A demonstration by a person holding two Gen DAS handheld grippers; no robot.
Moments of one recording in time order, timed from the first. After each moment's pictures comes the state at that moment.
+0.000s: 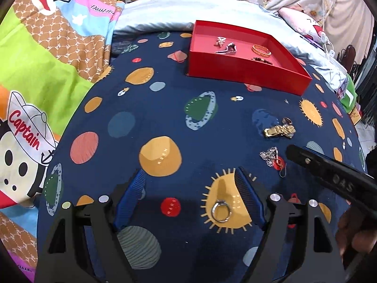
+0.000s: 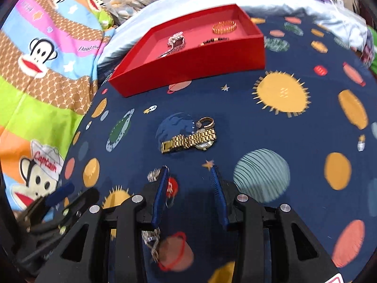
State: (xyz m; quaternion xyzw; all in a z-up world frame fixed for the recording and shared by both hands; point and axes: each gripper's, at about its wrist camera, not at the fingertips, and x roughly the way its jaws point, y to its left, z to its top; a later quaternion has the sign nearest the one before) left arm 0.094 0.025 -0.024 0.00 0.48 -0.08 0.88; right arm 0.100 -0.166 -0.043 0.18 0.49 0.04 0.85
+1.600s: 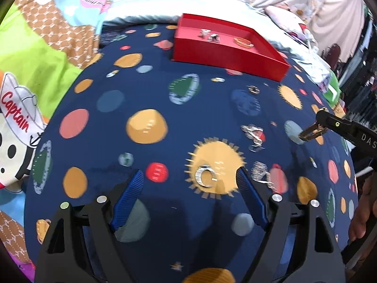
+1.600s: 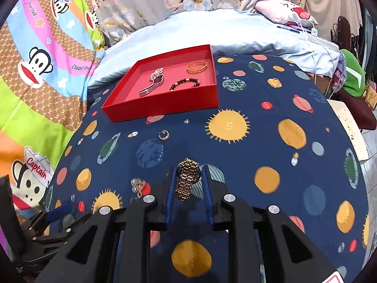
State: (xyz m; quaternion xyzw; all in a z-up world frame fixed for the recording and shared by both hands) left arm 0.059 0.025 -0.026 -0.02 0.48 -0.14 0.86; right arm 0.047 -0.196 0.014 0.12 0.43 -0.03 0.89
